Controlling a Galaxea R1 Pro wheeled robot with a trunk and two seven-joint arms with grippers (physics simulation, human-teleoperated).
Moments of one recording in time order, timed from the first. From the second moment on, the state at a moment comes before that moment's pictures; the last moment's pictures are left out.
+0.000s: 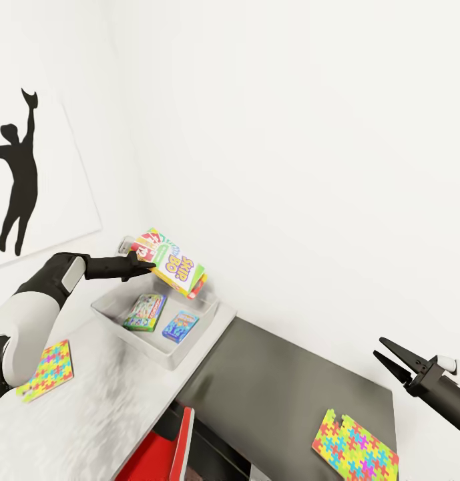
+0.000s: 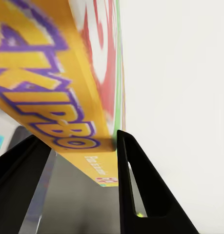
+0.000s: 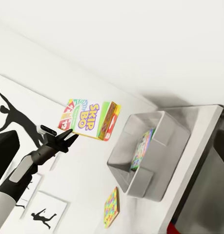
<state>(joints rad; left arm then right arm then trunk) -1.26 0.27 0.14 -0.38 0.20 0.93 -0.88 -0.09 -0.18 -0.65 -1.61 -0.90 1.04 0.80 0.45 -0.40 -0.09</state>
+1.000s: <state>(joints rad) -1.25 0.28 0.14 -0.38 0.20 0.89 -0.88 -0.09 -0.18 -0.65 -1.61 -0.90 1.04 0.80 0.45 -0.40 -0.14</state>
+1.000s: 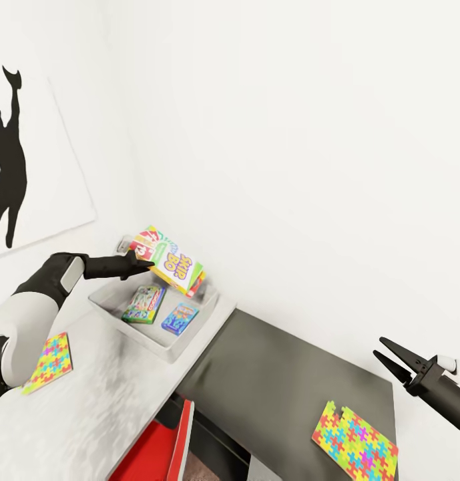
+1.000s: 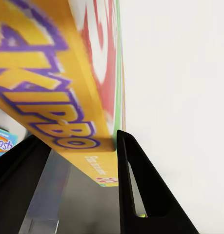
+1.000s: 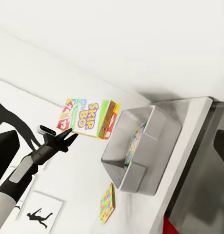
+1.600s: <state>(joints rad) -1.25 0.30 0.17 -0.39 0.19 0.88 -0.88 -0.09 -0.18 -0.65 -1.61 -0.90 1.04 0.80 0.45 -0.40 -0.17</state>
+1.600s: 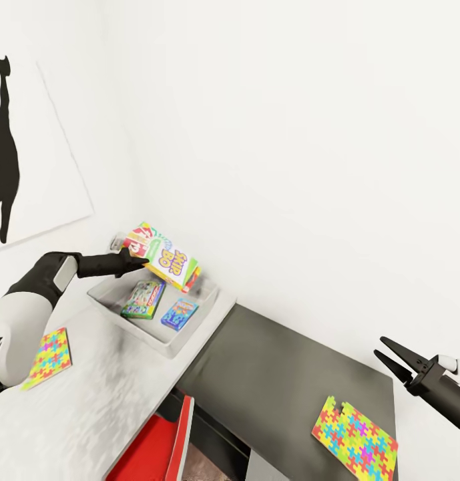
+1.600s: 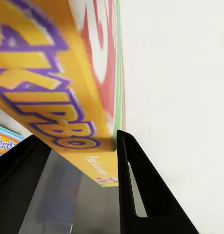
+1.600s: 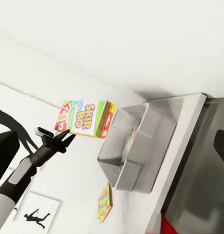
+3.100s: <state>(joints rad) -1.26 0.30 0.16 -0.41 0.19 0.82 -0.88 -0.09 -0.23 -0.74 -1.61 -0.89 1.04 1.10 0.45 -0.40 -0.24</state>
